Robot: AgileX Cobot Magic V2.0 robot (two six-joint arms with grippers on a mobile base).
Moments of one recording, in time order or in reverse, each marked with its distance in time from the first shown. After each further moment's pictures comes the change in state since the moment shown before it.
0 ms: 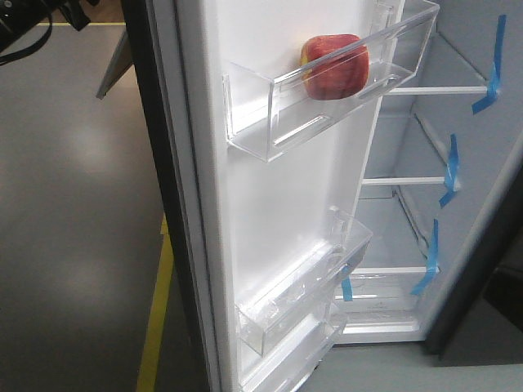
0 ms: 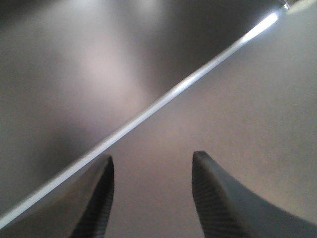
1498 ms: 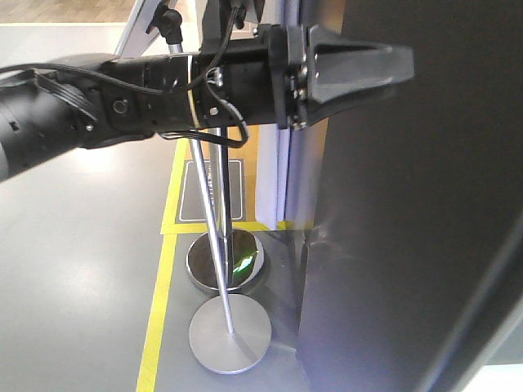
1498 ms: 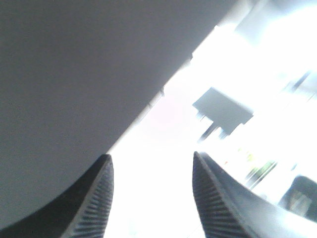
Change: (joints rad) left arm -0.489 0.017 -0.042 0.472 -0.134 0.009; right arm 0.000 -0.056 -0.078 -0.060 -0.136 -0.049
